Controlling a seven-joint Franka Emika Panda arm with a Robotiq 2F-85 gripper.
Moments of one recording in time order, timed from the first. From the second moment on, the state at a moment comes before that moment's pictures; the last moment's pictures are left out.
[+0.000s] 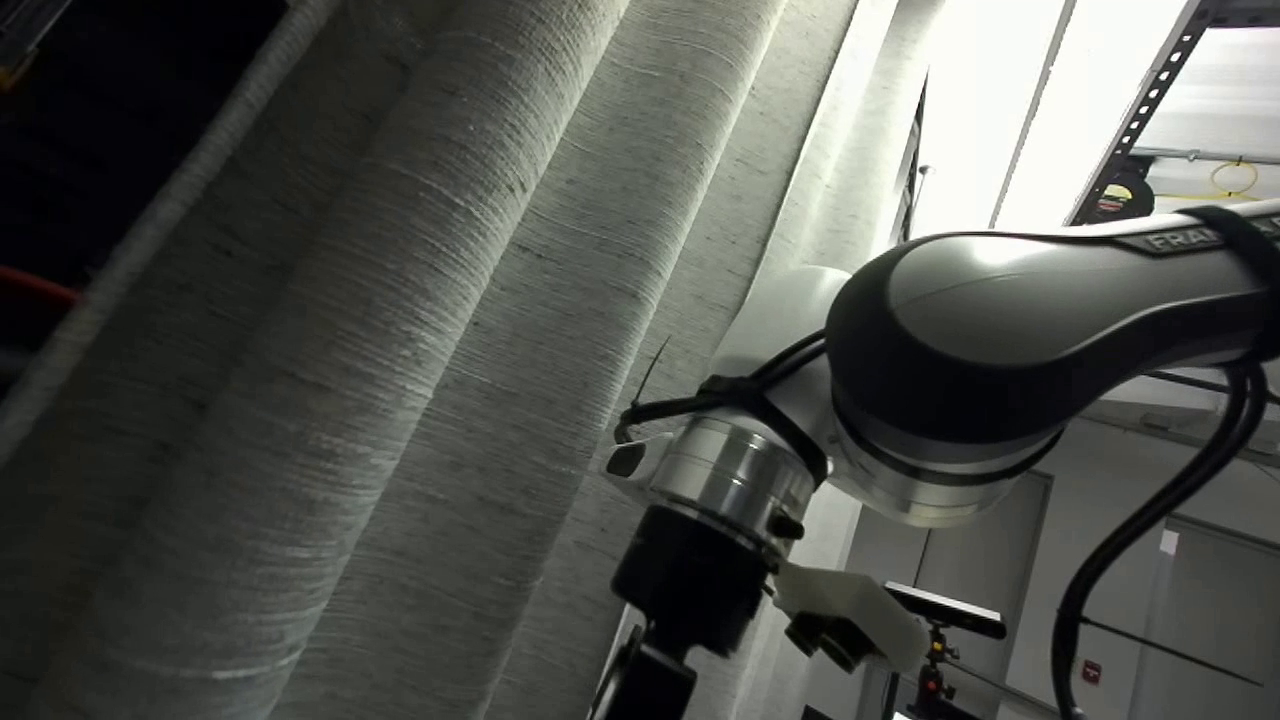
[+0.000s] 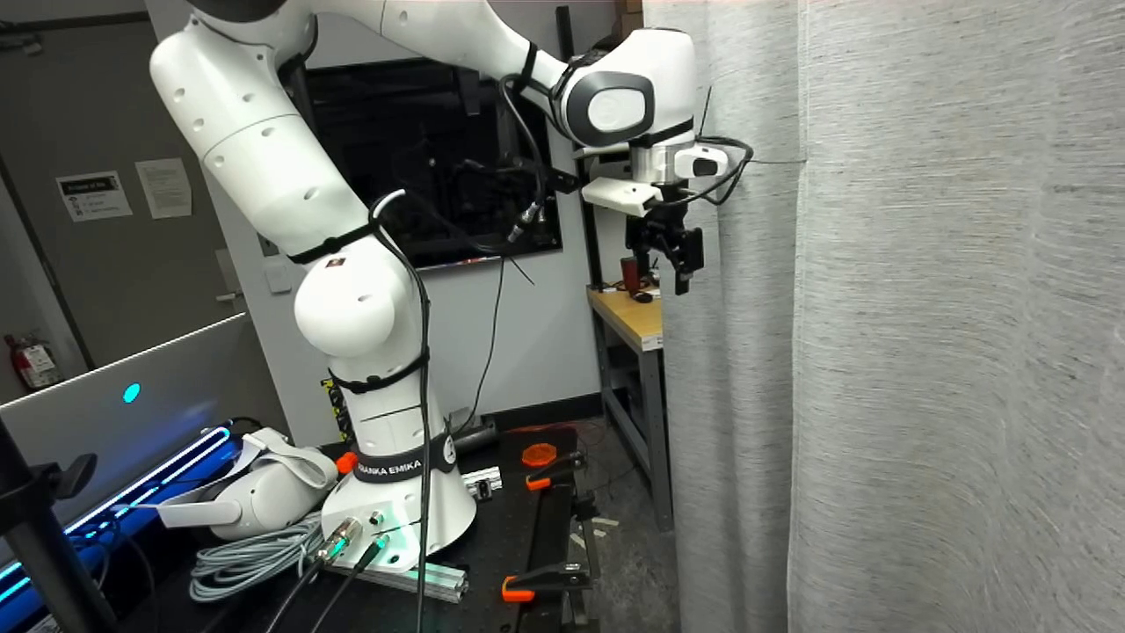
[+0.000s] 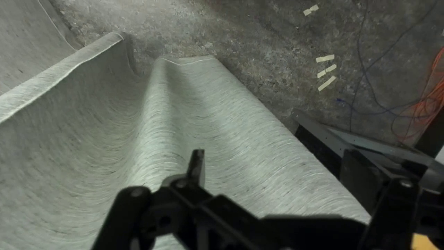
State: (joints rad) arm 0.29 -0.37 0.11 -2.52 0.28 2.18 -0.35
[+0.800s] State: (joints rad) arm 0.36 -0.41 0.13 -2.40 0.28 2.04 -0.51
